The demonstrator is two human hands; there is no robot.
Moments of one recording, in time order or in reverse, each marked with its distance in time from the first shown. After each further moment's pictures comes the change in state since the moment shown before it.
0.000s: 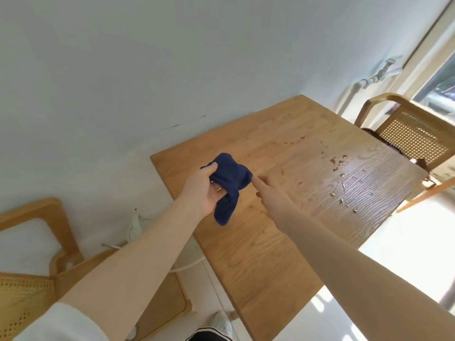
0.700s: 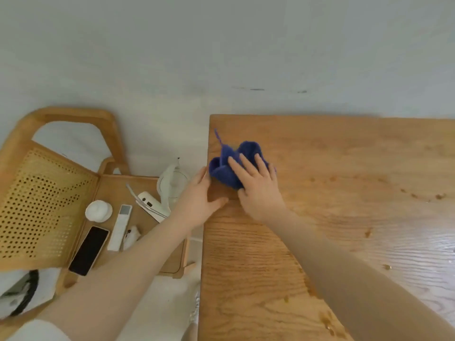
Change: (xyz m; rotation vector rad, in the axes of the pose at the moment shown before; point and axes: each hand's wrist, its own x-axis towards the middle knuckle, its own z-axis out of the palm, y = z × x) left_hand 0.098 -0.036 -0.114 1.253 0.446 0.303; right_hand 0.175 0.020 0.102 -1.120 -0.528 -0.859
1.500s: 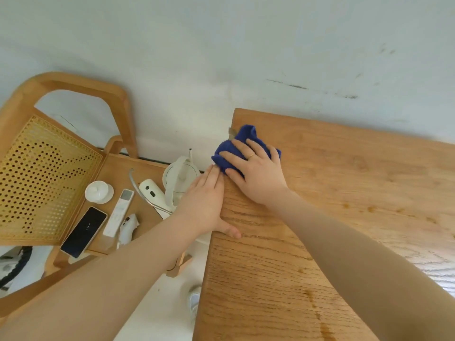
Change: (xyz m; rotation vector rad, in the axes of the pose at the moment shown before) left_hand 0.025 -0.013 -0.004 0.461 -0.181 -0.054; right_hand 0.092 0.009 0.027 -0.233 -0.020 -0.249
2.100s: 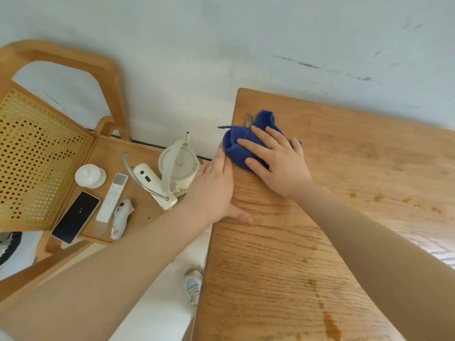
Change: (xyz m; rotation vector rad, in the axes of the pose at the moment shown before) left_hand 0.002 0.013 -0.004 -0.077 0.016 -0.006; right_hand -0.019 0.024 -0.003 0.051 -0.028 0.029
